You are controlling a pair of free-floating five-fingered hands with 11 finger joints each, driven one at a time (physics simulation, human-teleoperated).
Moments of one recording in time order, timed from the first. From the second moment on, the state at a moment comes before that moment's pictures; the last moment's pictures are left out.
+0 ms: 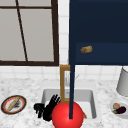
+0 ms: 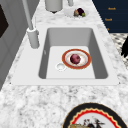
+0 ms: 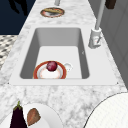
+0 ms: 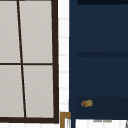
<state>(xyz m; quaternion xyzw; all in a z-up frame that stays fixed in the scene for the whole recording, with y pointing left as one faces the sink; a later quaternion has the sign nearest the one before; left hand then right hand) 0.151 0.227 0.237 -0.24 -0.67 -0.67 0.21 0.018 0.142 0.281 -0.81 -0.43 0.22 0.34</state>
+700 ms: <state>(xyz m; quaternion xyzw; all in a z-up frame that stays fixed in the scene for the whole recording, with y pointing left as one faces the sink) 0.151 0.227 0.237 -0.24 -0.67 -0.67 0.21 0.030 0.139 0.244 -0.78 -0.44 0.27 0.36</state>
